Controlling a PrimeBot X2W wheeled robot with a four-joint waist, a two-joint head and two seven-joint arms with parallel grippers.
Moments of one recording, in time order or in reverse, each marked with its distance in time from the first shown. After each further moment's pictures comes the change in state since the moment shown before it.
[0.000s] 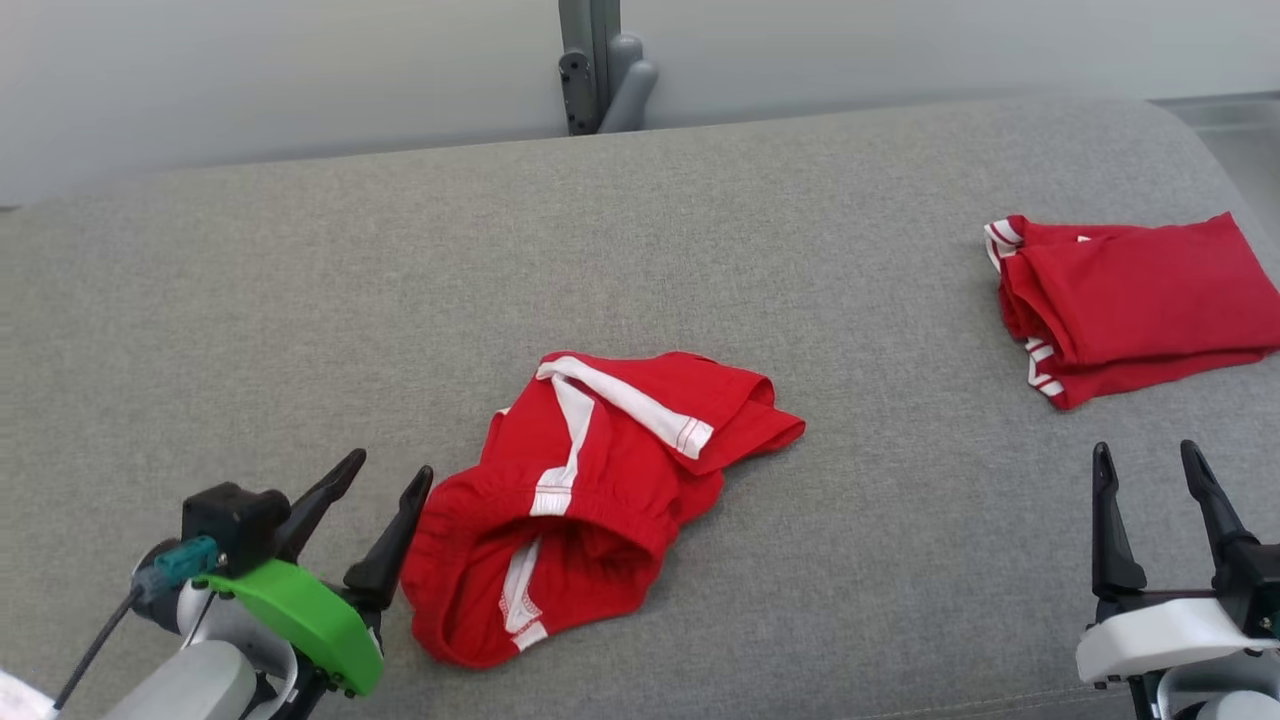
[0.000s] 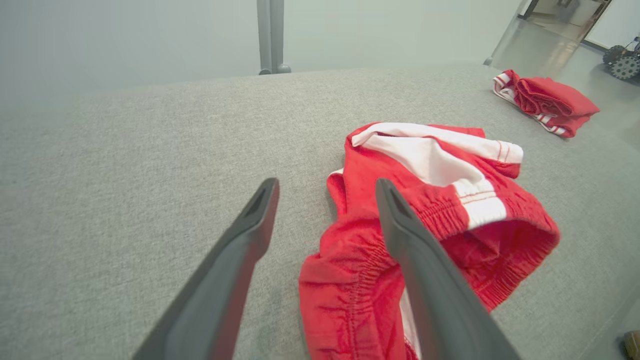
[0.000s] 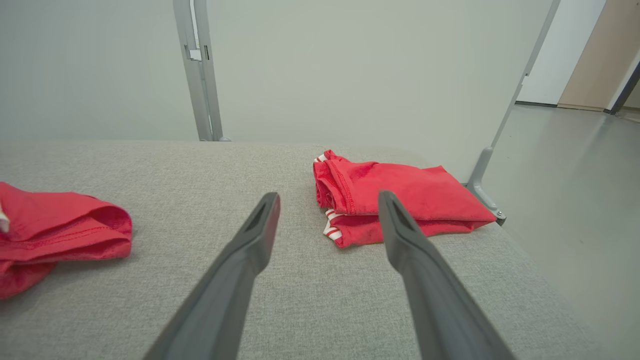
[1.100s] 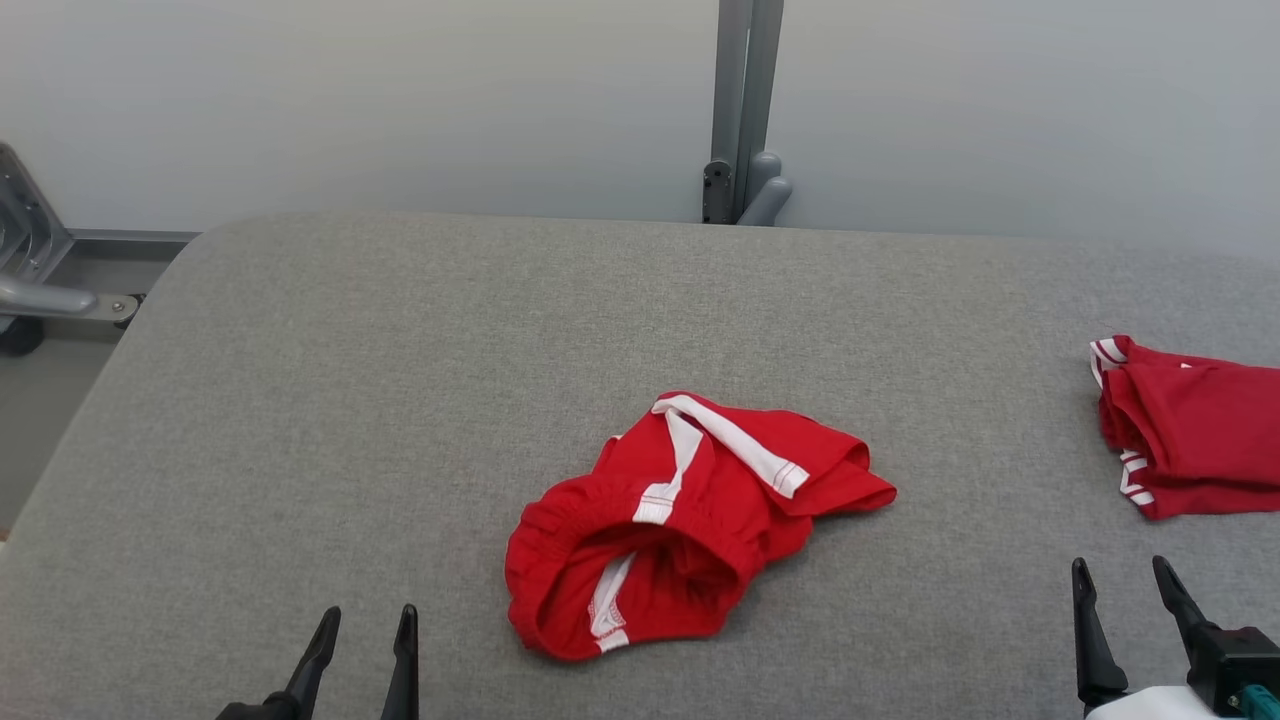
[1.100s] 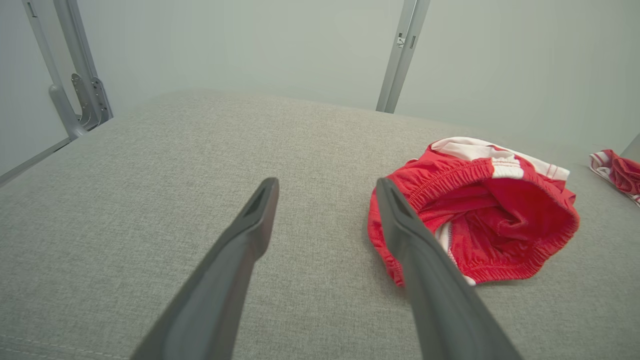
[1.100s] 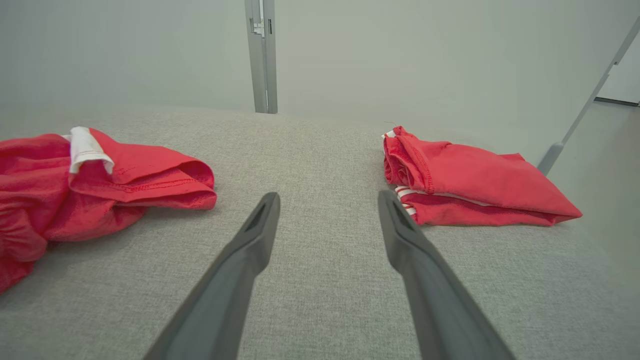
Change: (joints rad) left arm 0.593 -0.432 0.661 -0.187 0.560 0.024 -0.001; right arm 0.112 -0.005 0.016 0.111 0.007 0.000 0.000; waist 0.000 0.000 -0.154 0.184
